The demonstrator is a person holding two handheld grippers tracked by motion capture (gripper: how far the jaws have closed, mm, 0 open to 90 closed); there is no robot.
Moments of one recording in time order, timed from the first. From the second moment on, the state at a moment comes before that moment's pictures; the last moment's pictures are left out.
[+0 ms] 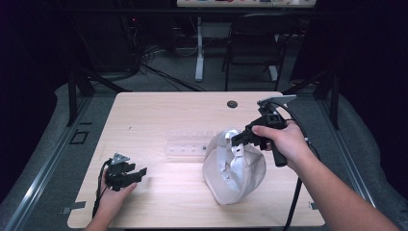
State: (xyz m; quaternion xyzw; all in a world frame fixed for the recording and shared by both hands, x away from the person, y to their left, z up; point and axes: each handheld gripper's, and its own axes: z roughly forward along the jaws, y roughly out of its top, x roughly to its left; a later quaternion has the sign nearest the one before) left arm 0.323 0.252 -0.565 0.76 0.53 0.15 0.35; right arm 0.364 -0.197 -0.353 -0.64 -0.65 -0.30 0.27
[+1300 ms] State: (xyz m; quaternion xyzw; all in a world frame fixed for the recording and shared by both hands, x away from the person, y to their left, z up) left arm 0.314 0.223 -0.541 0.77 0.47 0.17 0.39; right arm 0.398 -0.206 -0.290 -0.64 -0.62 -0.38 0.23
